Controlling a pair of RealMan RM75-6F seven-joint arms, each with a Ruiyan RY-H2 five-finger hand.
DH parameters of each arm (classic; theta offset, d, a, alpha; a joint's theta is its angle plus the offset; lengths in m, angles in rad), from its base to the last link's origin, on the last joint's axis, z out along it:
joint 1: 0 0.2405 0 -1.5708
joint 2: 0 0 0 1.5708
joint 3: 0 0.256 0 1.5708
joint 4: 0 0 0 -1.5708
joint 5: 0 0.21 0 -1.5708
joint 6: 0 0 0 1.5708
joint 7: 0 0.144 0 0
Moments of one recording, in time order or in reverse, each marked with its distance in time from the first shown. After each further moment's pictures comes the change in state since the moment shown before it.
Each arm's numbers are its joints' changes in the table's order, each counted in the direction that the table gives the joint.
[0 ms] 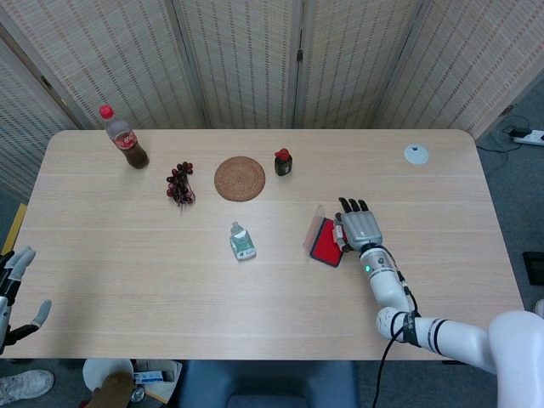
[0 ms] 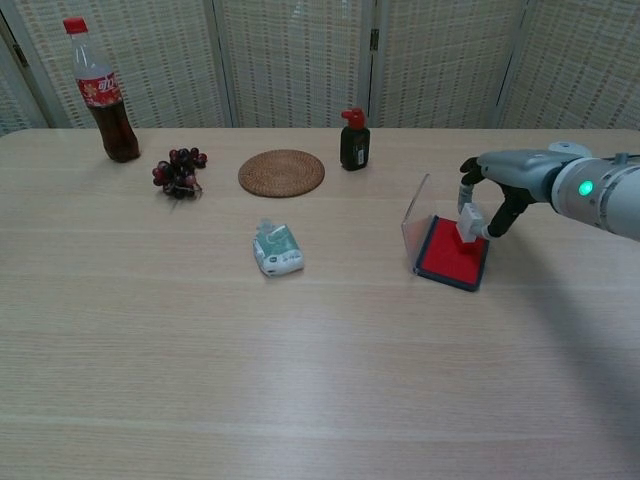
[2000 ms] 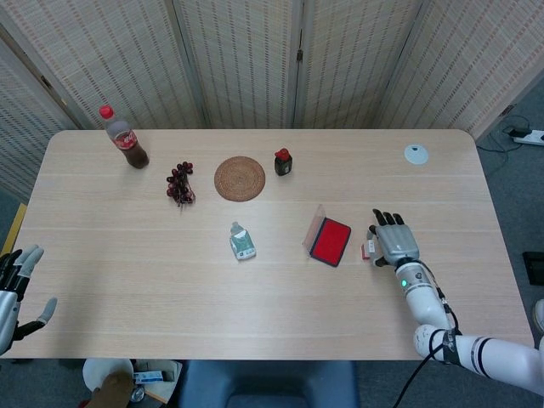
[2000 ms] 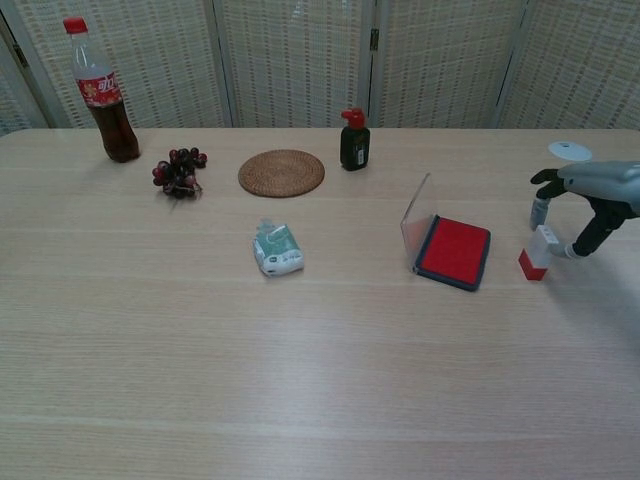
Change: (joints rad) left arm -0.022 -0.010 -0.001 0.013 -0.030 -0.048 0.057; right arm -0.126 0.181 -0.078 0.172 -0.042 0.040 0.047
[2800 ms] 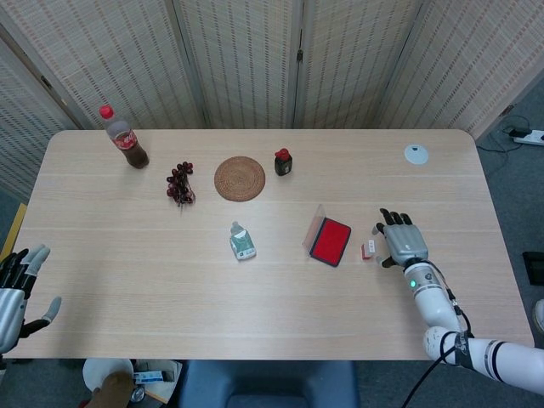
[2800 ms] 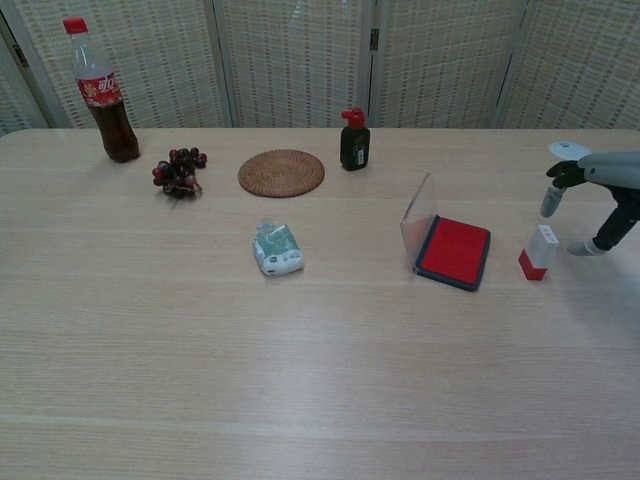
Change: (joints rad) left arm -0.015 -0.010 0.001 0.004 -0.017 -0.032 0.034; right arm -0.021 0.071 0.010 0.071 0.001 -0.001 0.013
